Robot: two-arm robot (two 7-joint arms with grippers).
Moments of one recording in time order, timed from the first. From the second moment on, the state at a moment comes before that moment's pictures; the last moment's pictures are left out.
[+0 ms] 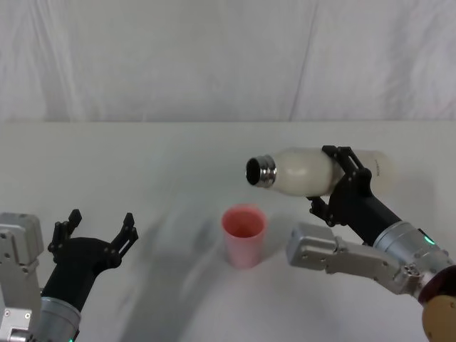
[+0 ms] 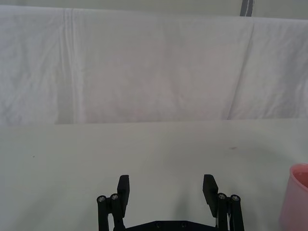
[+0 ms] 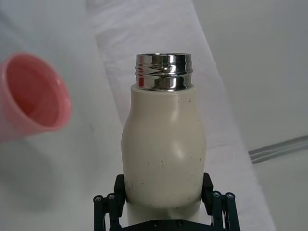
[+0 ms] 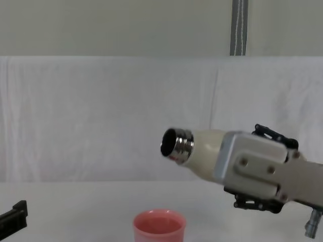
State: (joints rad) left arm 0.27 0.24 0.04 -1.85 -0.25 -0.02 -0.02; right arm 0.17 0.38 -0.48 -1.71 -0.81 0.04 0.11
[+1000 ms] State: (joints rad) left arm 0.27 0.24 0.04 -1.85 -0.25 -0.02 -0.02; right arm 0.07 0.24 -0.29 -1.67 -0.41 -0.09 0.07
